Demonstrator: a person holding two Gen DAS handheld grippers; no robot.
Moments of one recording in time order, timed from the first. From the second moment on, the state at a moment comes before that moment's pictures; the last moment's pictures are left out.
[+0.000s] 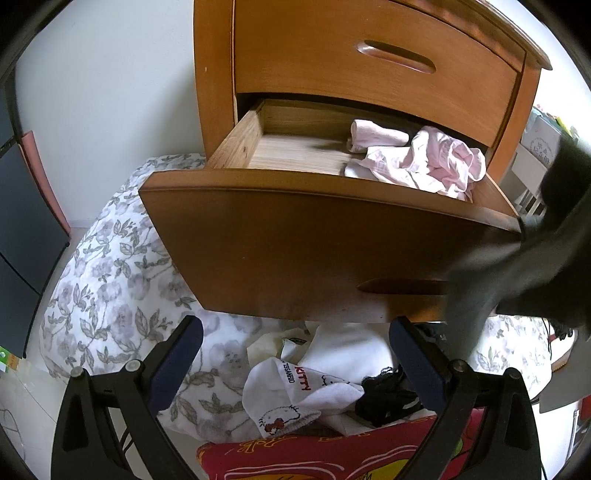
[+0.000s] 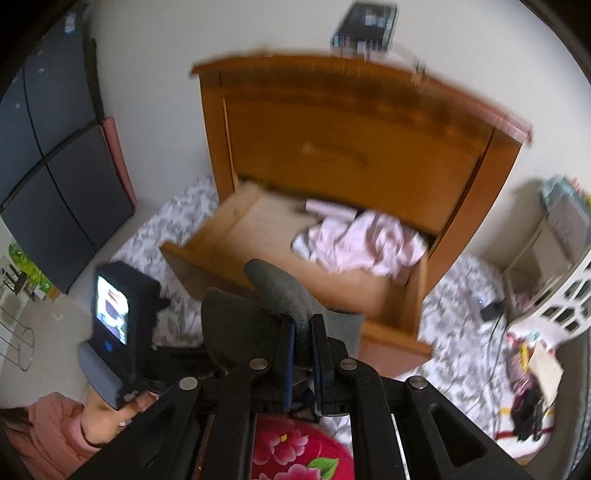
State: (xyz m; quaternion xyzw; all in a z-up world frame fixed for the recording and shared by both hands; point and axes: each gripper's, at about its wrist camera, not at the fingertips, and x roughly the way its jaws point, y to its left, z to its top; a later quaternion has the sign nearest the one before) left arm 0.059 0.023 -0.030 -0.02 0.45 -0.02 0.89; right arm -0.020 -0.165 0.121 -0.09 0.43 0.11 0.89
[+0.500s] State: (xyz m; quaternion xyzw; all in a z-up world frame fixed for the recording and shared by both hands) left arm 0.059 0.022 -0.031 -0.02 0.46 -0.02 0.89; right arm 0.025 -0.166 0.011 -0.05 0.53 0.10 0.84
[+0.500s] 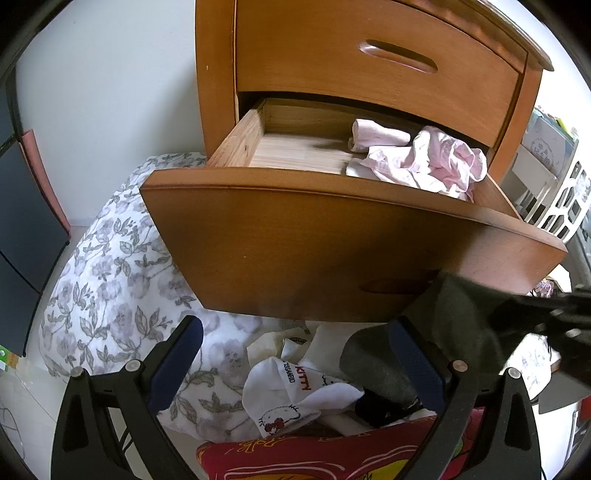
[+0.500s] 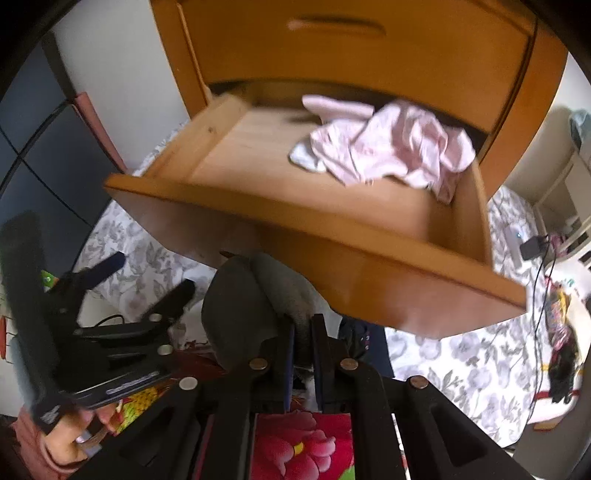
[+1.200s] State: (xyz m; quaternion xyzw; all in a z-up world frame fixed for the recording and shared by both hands) left arm 0.059 0.024 -0.032 -0.02 0.46 -0.01 0.89; right arm 0.020 -0.185 -0.036 0.01 0.53 0.04 0.85
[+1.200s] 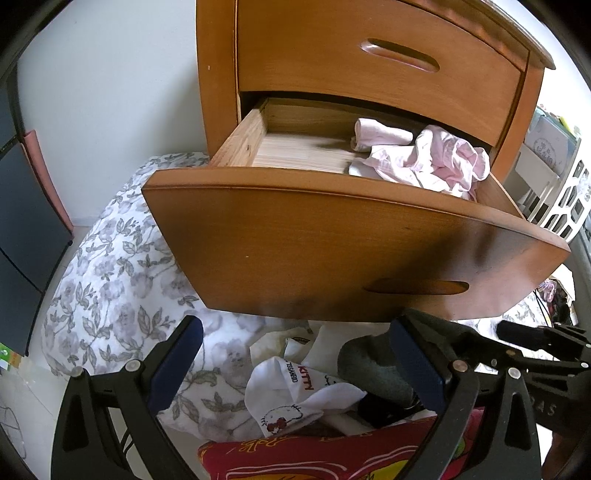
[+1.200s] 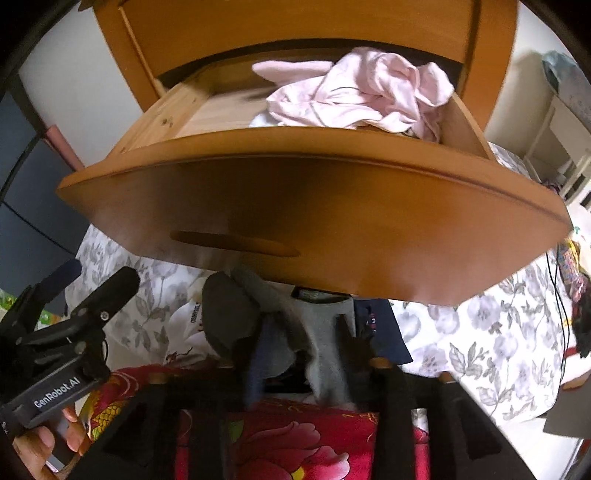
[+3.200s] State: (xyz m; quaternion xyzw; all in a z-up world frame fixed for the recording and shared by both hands) left arm 0.205 -0.026 0.043 -0.03 0.57 -0.12 0.81; right arm -0.040 -0.211 -0.002 0.07 0.36 -0.05 0.93
